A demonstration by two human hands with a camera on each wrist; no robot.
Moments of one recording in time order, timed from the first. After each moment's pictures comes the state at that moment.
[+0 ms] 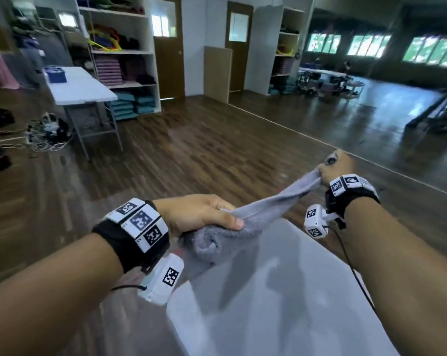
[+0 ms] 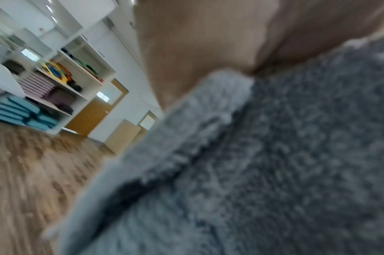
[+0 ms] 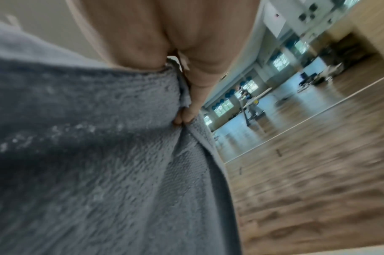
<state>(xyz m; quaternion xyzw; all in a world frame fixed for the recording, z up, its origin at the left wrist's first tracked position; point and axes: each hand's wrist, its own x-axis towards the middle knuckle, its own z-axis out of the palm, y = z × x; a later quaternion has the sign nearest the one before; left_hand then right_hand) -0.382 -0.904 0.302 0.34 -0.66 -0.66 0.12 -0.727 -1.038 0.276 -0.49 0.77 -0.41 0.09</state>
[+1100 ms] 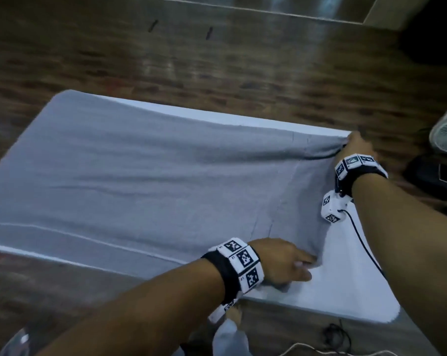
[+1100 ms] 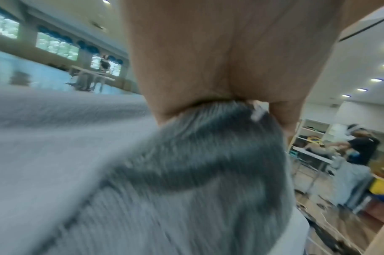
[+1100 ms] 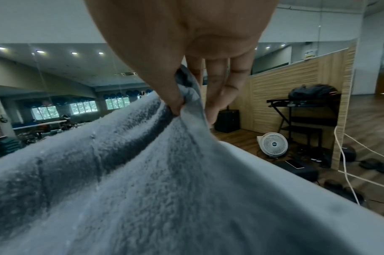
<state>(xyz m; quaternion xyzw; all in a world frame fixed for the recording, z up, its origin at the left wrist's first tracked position) -0.848 -0.385 0.086 -0.03 -0.89 -0.38 -0.26 -1.131 -0.349 0.081 -0.15 0.98 -0.11 0.03</state>
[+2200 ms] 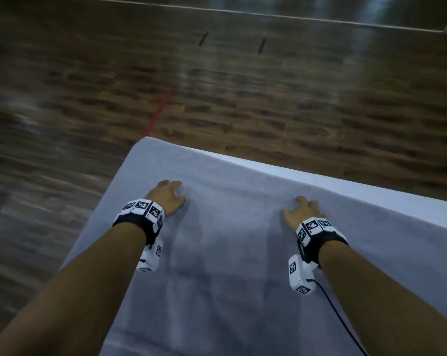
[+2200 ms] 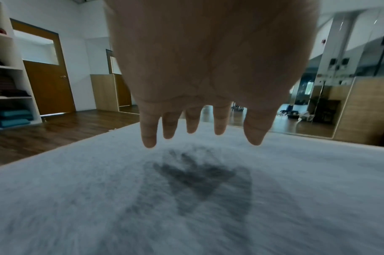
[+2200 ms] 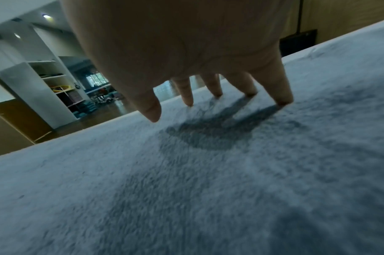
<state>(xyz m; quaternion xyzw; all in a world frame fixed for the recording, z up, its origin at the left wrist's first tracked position) -0.700 -0.999 -0.001 0.49 -0.82 -0.26 -0.16 -0.952 -0.758 -0.021 -0.19 0.92 -0.07 0.33</state>
